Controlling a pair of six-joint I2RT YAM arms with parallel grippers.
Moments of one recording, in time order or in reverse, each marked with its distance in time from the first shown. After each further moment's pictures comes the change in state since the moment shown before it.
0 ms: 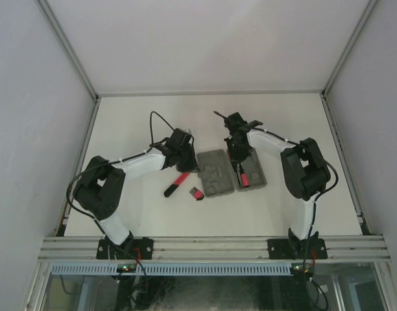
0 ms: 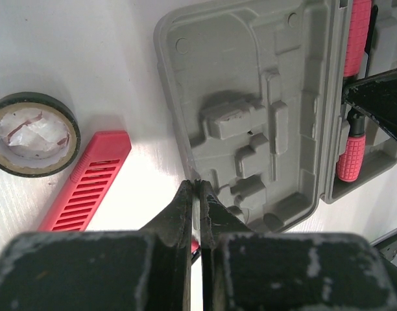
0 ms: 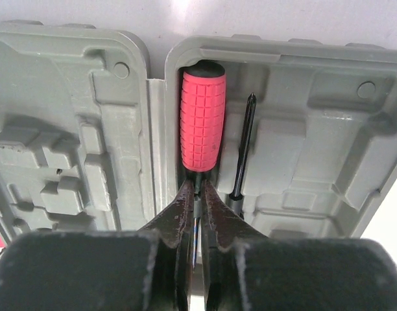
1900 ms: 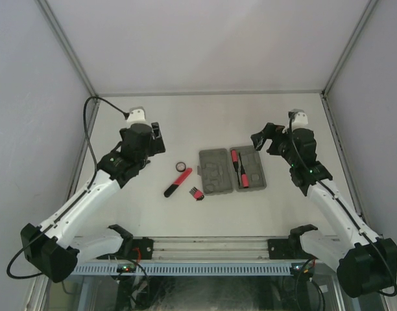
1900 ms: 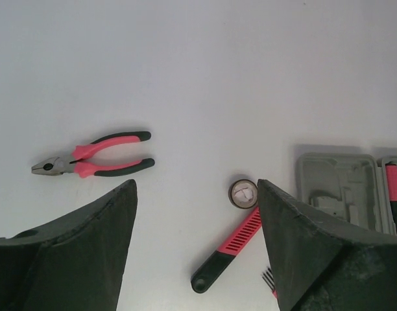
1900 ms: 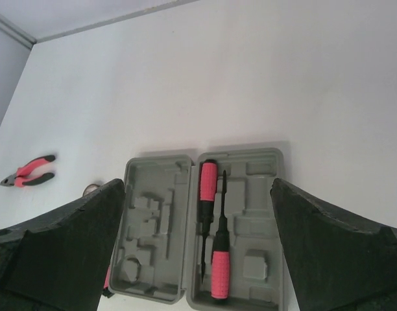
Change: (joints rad) left arm 0.060 -0.592 -0.007 -0.192 -0.649 0.296; right arm -0.270 -0.965 -0.669 0.667 -0.079 0.151
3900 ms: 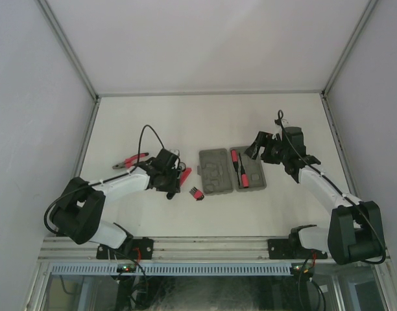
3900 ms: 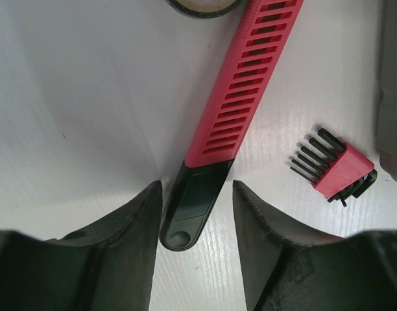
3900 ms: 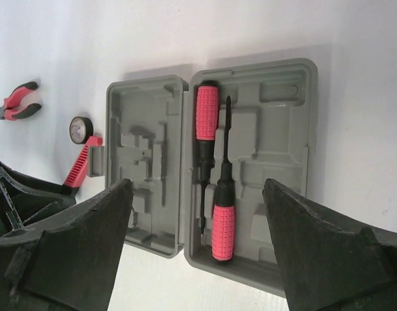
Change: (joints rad) left arm -0.051 0.330 -0.305 0.092 0.486 -0.010; right arm -0.061 0.260 -0.002 -0.057 -0.239 0.040
